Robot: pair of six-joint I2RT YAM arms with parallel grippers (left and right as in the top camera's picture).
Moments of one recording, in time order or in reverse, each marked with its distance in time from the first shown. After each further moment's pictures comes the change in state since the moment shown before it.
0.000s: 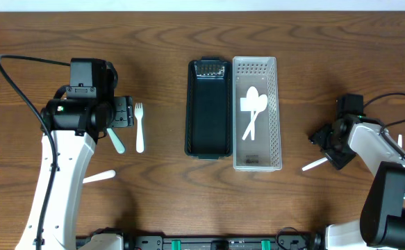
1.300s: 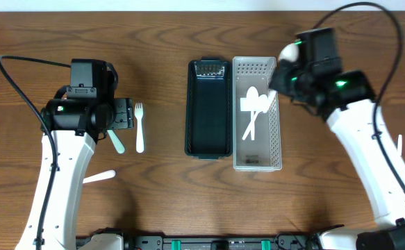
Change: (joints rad) left arm 0.000 0.000 0.000 -0.022 0.000 0.000; right arm 0.479 -0.107 0.616 -0.226 -0.087 -0.154
